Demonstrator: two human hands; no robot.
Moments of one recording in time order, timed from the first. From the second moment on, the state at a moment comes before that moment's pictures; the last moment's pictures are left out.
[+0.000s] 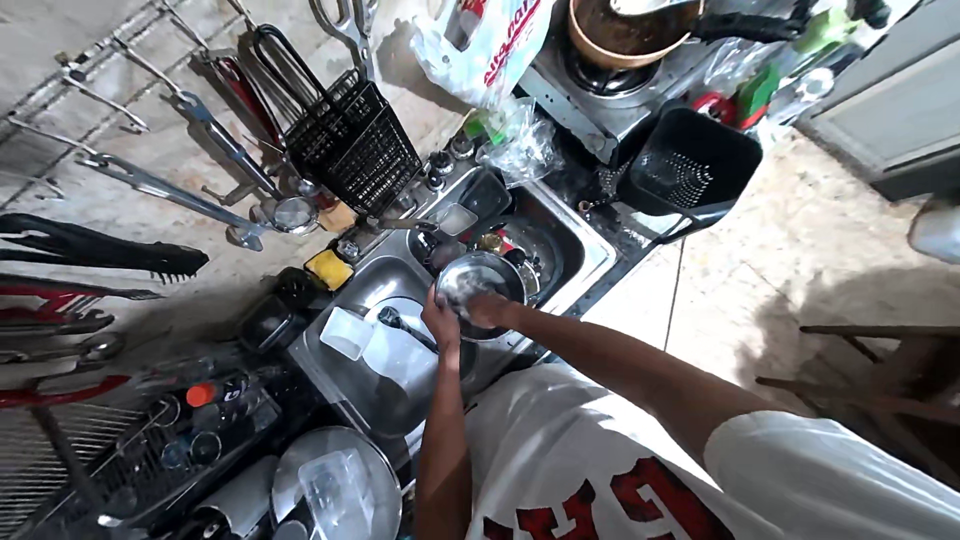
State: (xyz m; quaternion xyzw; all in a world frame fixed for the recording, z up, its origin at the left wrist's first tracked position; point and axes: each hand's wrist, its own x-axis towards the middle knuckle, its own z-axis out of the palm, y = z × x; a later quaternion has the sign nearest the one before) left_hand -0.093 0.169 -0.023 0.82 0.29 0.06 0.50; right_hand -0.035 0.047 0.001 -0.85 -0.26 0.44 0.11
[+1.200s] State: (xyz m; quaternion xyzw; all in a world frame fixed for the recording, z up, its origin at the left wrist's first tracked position) left_hand -0.093 0.165 -0.021 0.81 0.30 0.06 0.50; right_hand -0.071 -0.001 0.045 -0.81 -0.29 0.51 0.03
